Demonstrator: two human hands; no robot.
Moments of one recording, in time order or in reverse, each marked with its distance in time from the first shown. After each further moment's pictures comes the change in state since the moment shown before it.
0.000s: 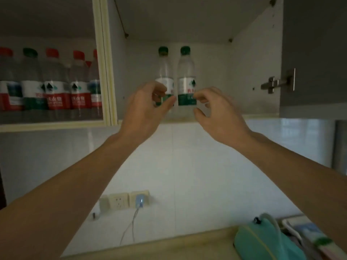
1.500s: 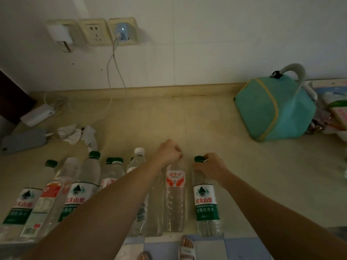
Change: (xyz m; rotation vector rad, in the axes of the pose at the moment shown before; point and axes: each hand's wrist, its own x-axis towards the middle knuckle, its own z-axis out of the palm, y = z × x) left_hand -0.504 -0.108 0.190 0.157 -1.137 -1.181; right_hand -0.532 0.108 0.173 0.207 -1.116 1.293
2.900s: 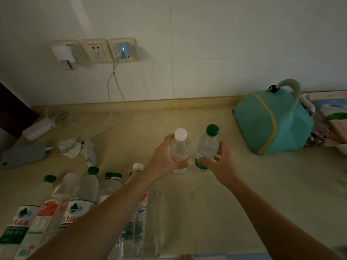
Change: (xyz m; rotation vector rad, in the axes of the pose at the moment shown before) left_hand -0.016 0.002 -0.025 -0.310 0.179 0.344; right_hand 0.014 -0.006 -0.038 0.406 0.239 -0.393
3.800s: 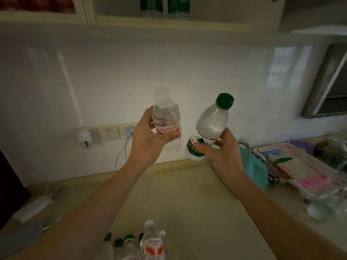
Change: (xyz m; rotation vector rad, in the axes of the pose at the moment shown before) left_hand -0.055 0.198 -0.175 -0.299 0.347 0.595; right_hand -0.095 -0.268 -0.026 0.228 0.365 -0.469
